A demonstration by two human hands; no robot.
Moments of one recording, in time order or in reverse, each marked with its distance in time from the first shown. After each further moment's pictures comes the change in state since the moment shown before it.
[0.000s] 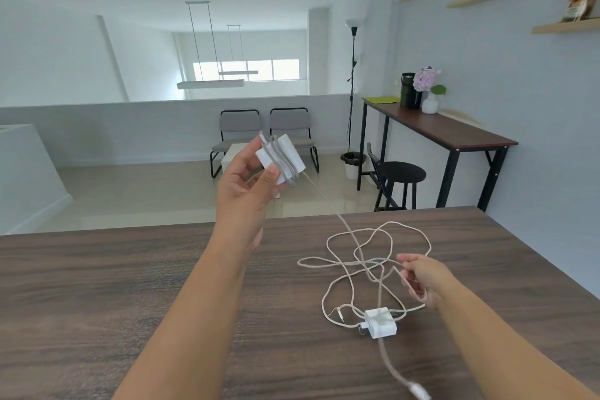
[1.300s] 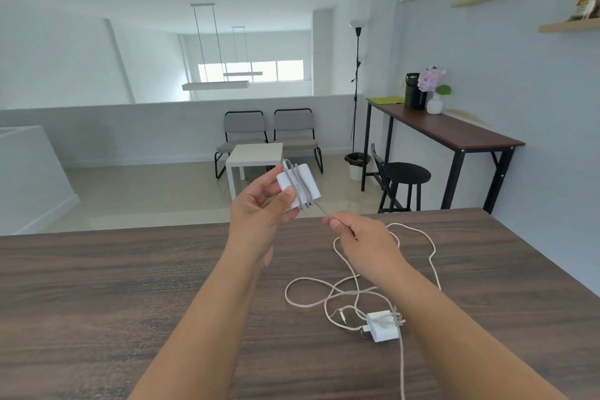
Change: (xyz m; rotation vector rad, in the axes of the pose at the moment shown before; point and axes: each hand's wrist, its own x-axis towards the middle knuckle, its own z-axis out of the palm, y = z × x) left_hand -0.017 -0.014 0.006 0.012 0.005 -0.190; right_hand -0.097 -0.060 0.089 -0.660 -0.092 -0.918
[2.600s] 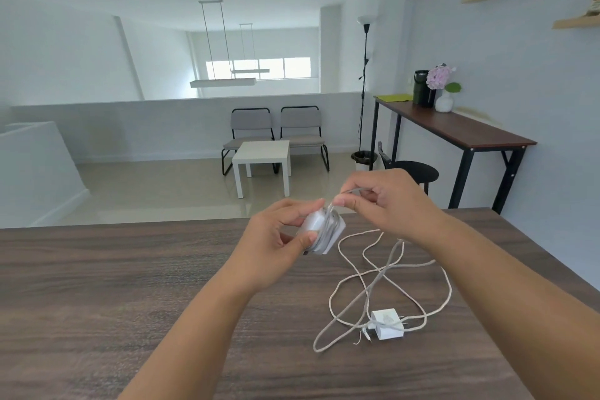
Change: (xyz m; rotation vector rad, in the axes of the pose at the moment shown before) left_hand -0.034 0.003 -0.017 0.630 -0.379 0.159; right_hand 0.023 -0.032 -0.068 -0.180 -0.018 -0.514
